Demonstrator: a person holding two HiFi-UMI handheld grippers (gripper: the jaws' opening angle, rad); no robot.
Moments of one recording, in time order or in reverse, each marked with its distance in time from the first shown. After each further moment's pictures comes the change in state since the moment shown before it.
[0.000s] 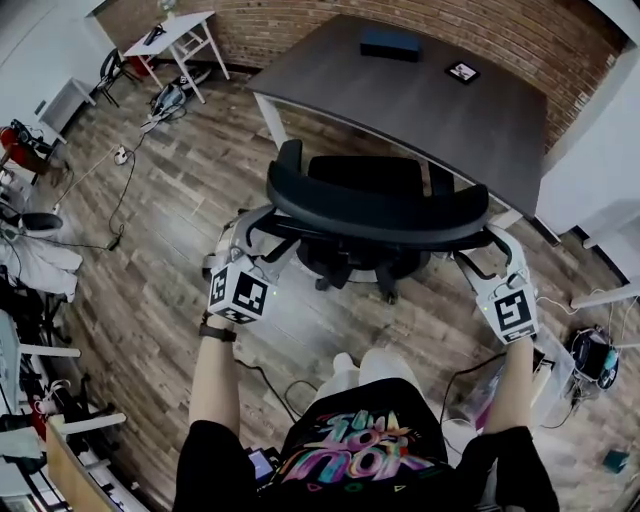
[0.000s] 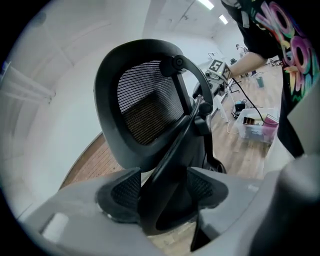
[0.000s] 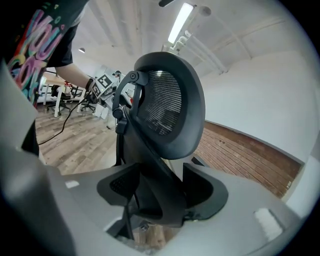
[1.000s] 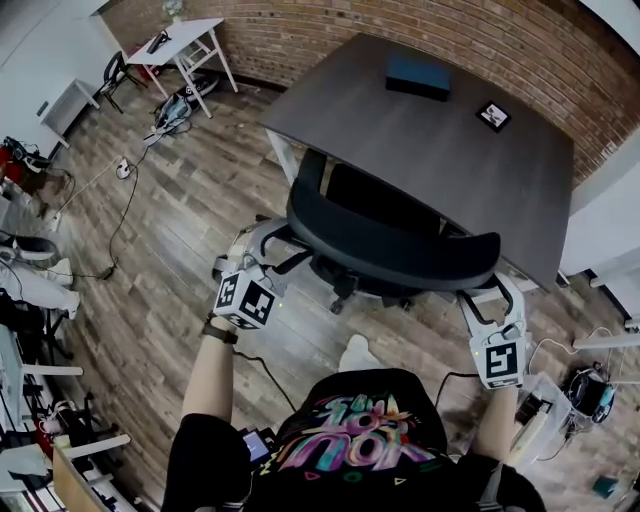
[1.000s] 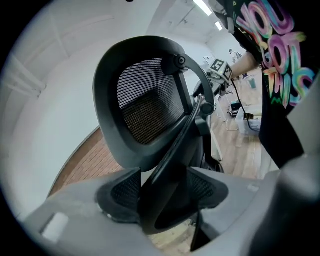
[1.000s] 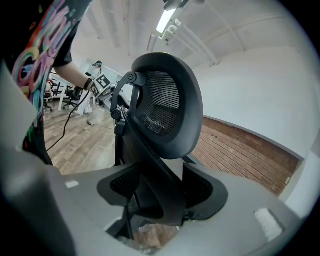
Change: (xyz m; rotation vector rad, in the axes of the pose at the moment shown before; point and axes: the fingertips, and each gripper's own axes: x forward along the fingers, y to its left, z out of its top) left arm 0.130 0.135 -0.046 0.045 -0.058 -0.103; right arm 0.135 -0.073 0.011 0.069 0.106 -0.112
